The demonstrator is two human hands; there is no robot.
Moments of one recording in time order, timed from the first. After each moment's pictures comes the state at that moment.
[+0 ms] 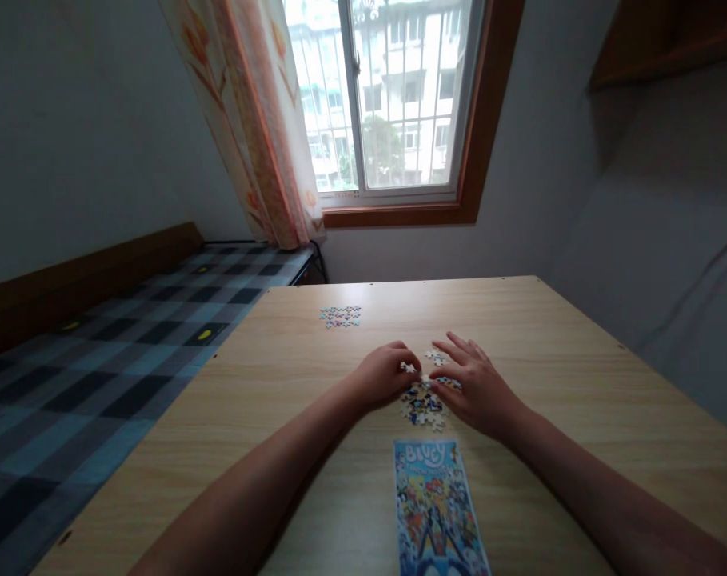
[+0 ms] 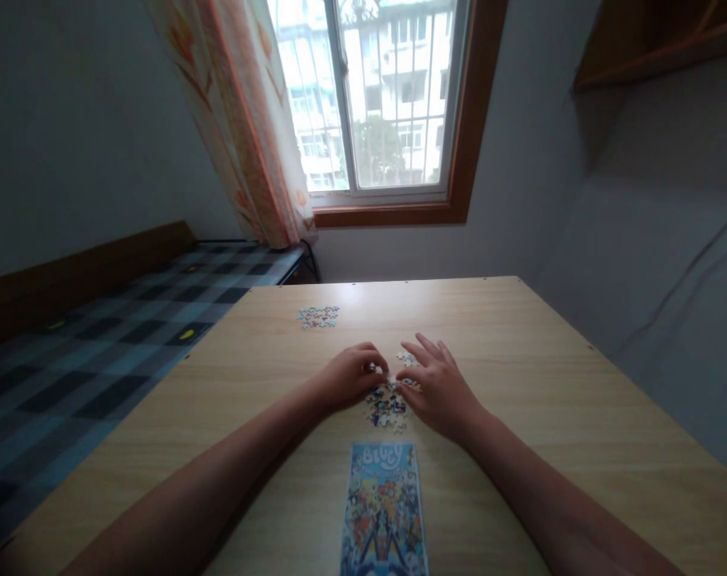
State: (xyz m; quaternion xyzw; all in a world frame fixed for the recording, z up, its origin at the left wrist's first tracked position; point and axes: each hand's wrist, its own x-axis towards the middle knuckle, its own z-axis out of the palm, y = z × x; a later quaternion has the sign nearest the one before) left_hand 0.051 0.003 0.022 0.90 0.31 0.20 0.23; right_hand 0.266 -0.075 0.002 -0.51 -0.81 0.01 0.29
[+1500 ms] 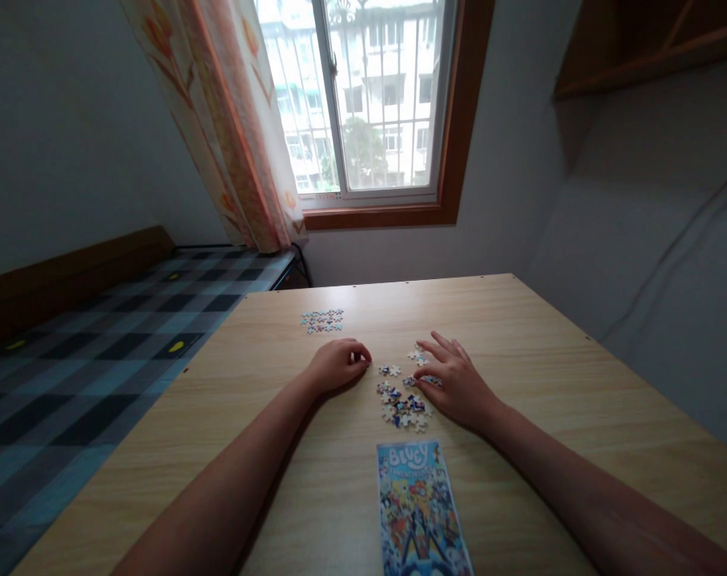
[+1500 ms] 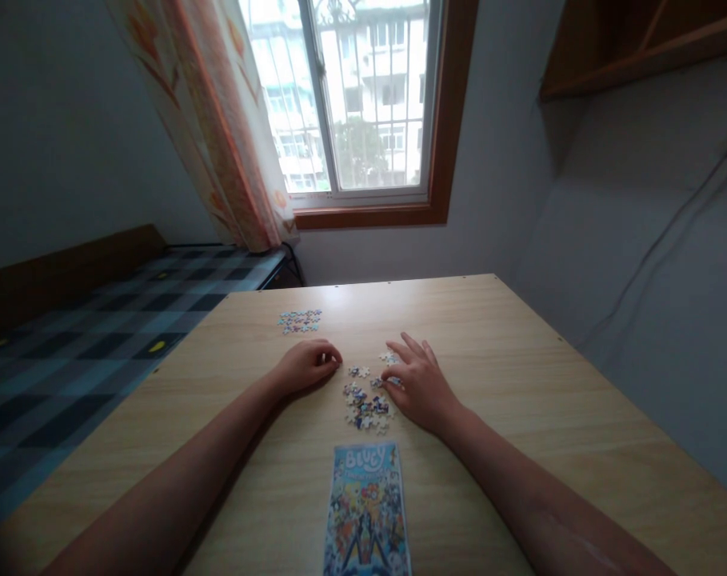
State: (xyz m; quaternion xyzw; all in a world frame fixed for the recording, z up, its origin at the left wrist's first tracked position) left_hand 0.001 0.044 0.024 0.90 0.38 0.15 0.14; right_hand 0.264 -0.069 -0.001 -0.54 -0.79 0.04 0.29
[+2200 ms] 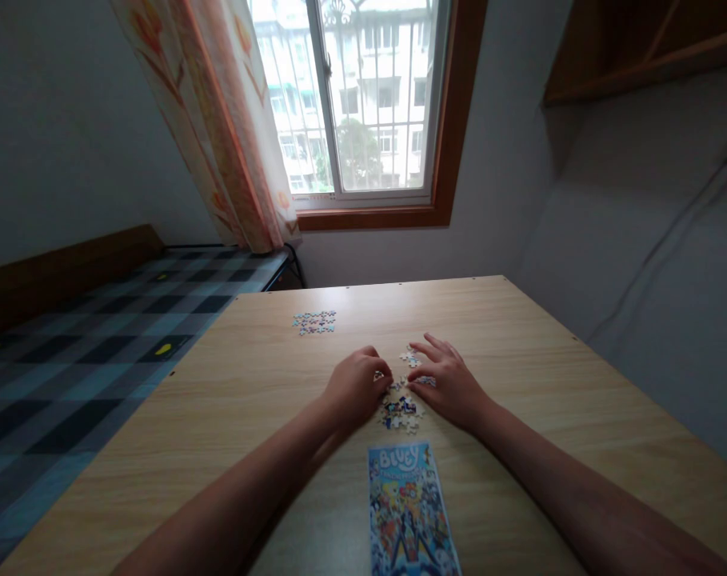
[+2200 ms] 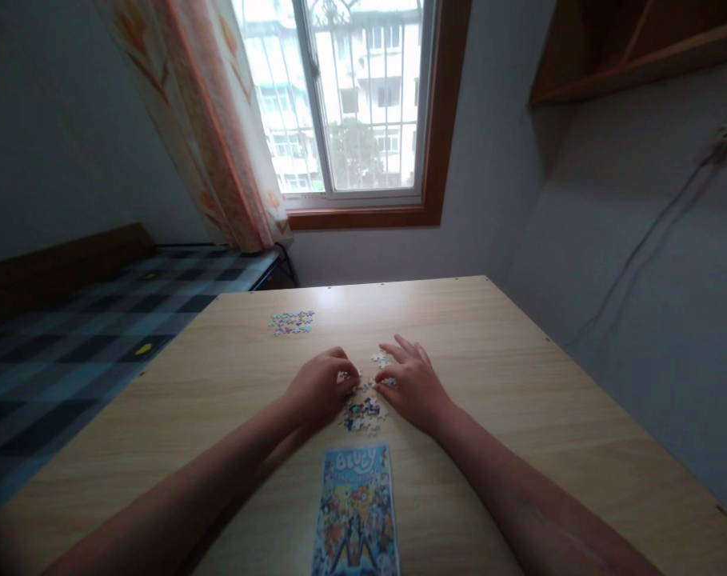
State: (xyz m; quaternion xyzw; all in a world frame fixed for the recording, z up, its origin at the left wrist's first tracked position) left_hand 0.056 -0.012 0.031 0.88 0.42 0.17 0.13; right_hand 0.270 -0.064 -0.004 -0.53 -0.79 0.05 0.31
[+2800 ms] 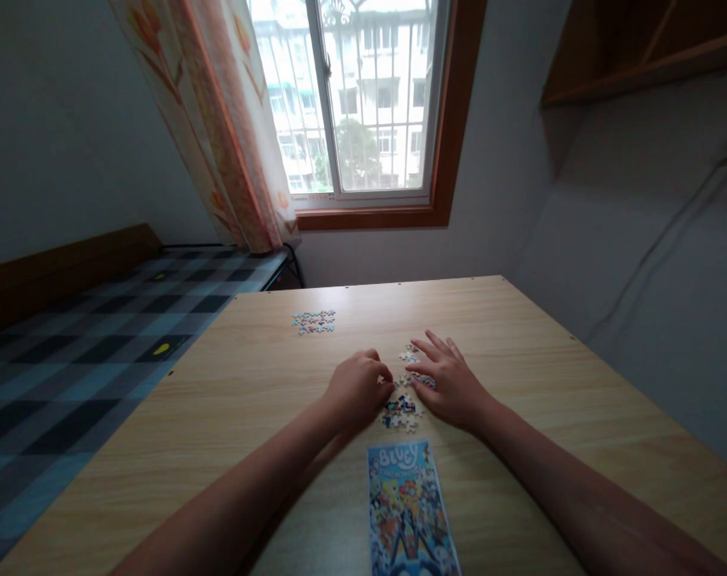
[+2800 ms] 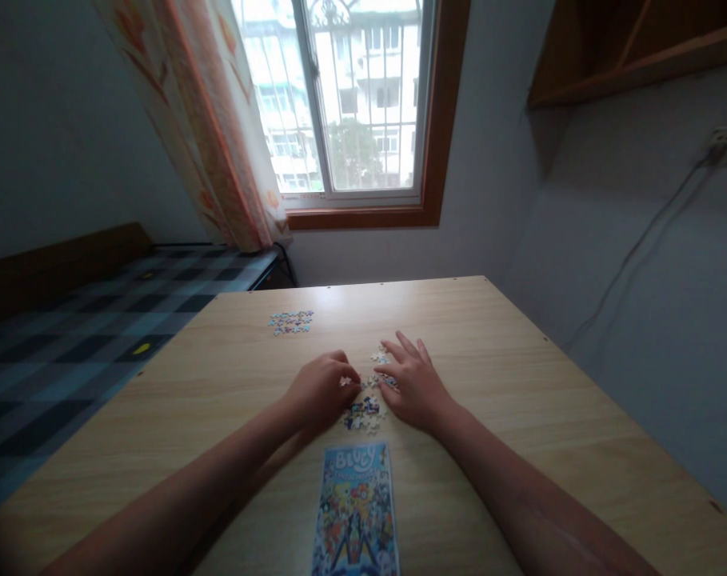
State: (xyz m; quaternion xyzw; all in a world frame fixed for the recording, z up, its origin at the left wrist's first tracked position) left_hand 0.059 -0.020 0.035 0.89 0.42 0.12 0.10; right_hand 0.269 -0.072 0.005 -0.55 -0.79 0.05 0.26
